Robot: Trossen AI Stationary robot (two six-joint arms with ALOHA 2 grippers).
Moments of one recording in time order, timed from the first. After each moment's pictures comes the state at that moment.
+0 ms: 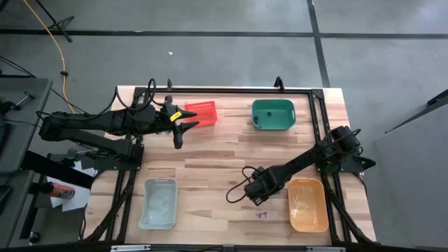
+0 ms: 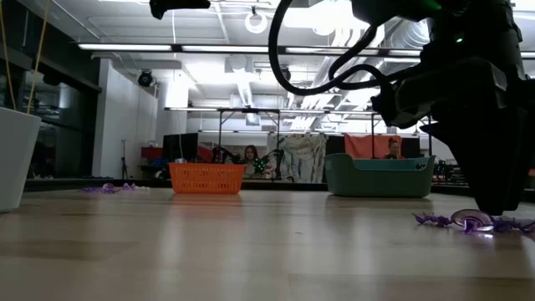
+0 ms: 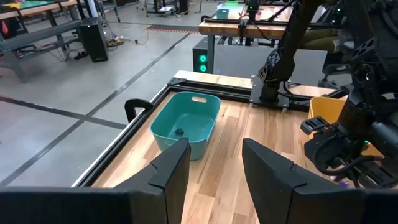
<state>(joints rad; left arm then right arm) -0.01 0.93 0.91 -0.24 -0.33 -0.05 0.44 1.89 1.21 -0.90 -0.09 1.35</state>
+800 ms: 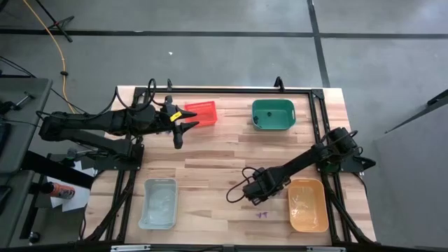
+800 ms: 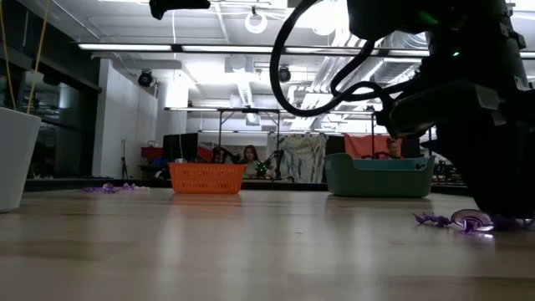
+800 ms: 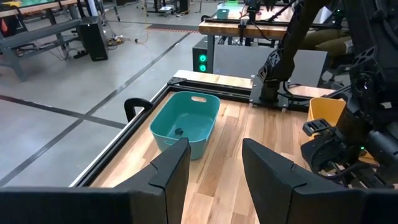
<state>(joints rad) -0.01 0.93 0.91 -0.24 -0.33 -0.06 0.44 1.93 1.21 -0.89 -0.13 1.46</state>
